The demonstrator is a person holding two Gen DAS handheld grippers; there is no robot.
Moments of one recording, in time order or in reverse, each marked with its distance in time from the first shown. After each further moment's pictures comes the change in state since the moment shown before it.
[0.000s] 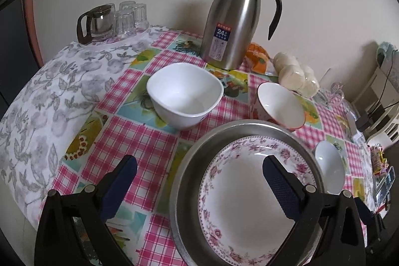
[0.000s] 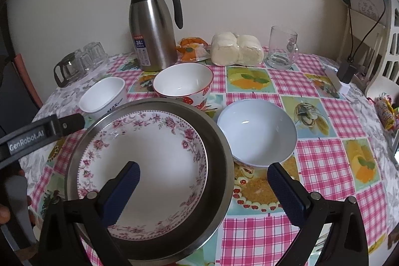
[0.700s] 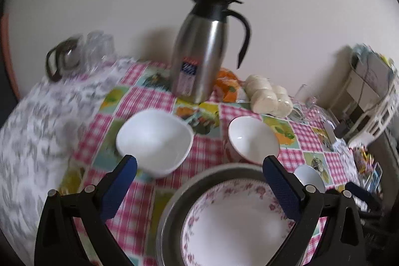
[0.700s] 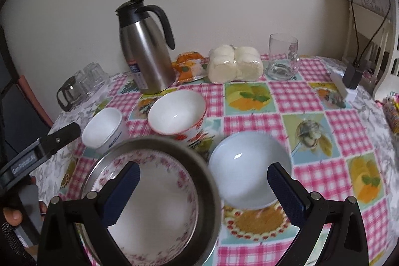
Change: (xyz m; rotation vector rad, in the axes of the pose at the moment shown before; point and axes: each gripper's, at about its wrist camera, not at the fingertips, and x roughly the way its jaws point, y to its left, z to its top) left arm 0.000 -0.020 0.051 0.148 -0.106 -0.141; right arm 0.007 -0.033 0.058 0.074 -0.002 0.073
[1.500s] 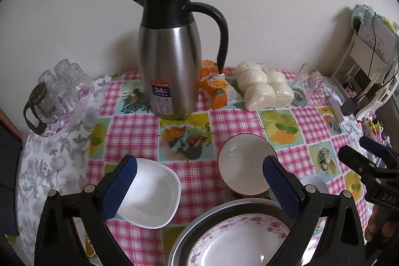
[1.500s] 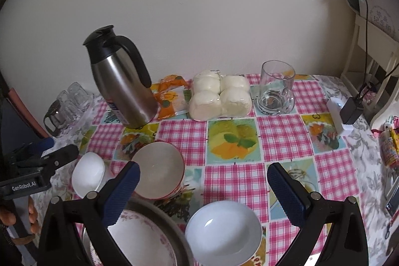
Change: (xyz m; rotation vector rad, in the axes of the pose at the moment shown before) left arm 0.053 -0.054 0.094 0.195 0.220 0.033; right arm 0.026 -0.032 0.110 0.020 0.047 -0.035
